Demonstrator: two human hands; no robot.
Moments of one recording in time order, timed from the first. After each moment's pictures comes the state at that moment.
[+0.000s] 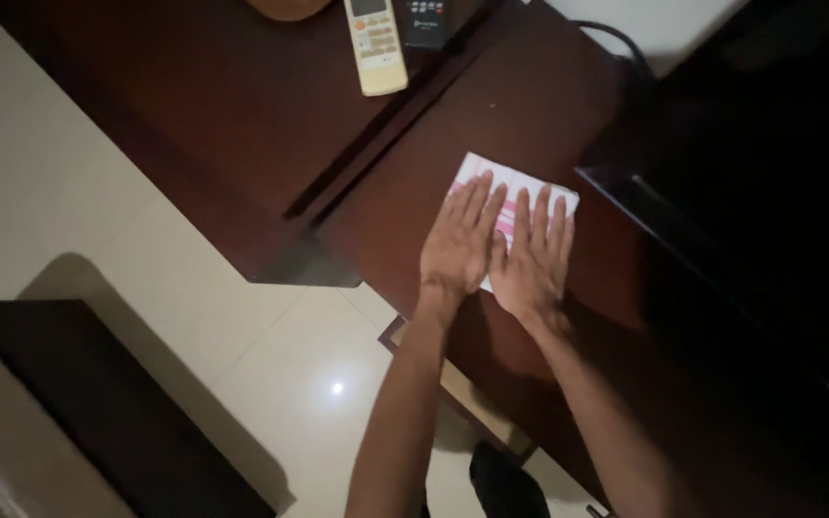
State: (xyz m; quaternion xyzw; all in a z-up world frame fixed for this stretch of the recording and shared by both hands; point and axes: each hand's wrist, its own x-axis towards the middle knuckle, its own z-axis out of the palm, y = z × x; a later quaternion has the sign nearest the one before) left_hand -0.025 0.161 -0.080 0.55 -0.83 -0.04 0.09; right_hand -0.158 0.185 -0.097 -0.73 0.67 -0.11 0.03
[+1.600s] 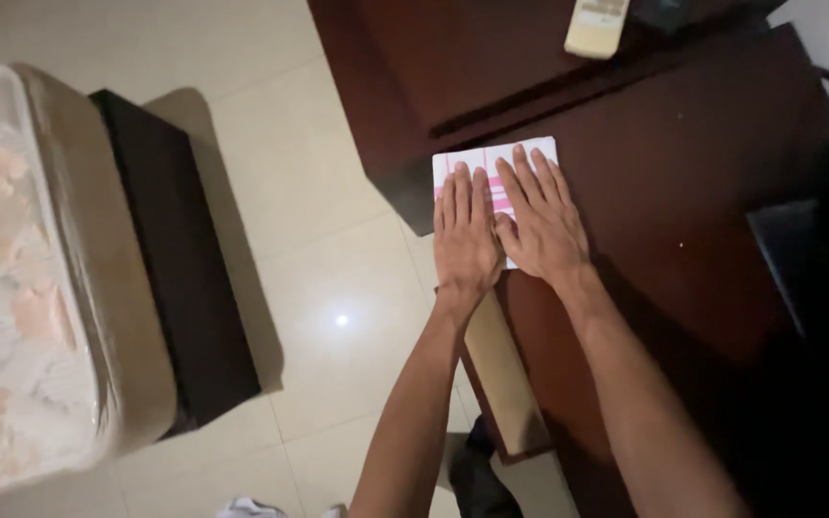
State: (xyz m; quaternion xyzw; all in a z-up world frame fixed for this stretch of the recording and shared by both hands) left_hand 0.048 0.248 -0.089 0.81 -0.52 -0.06 0.26; right_hand -0.061 0.159 -0.058 -0.95 0.27 -0.15 0.09
